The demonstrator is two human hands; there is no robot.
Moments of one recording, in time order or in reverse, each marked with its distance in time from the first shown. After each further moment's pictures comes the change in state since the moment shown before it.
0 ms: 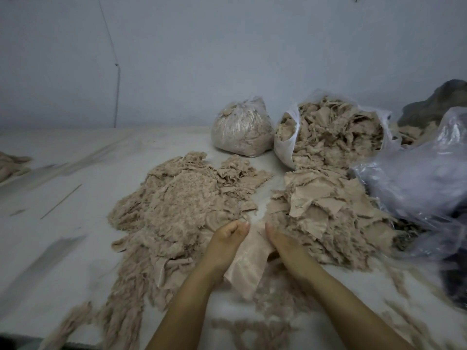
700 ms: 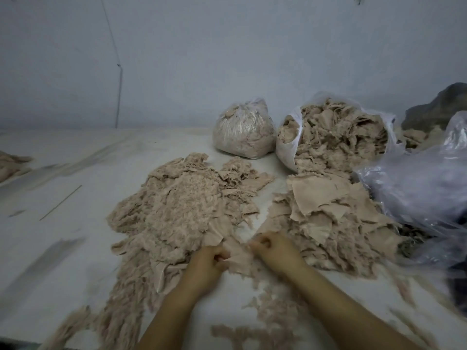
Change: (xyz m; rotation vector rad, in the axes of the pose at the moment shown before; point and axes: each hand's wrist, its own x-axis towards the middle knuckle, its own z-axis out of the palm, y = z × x) left_hand 0.005 -0.051 -0.047 0.795 0.068 0.034; right_hand 0.041 0.003 0.012 -0.510 0.120 -0.039
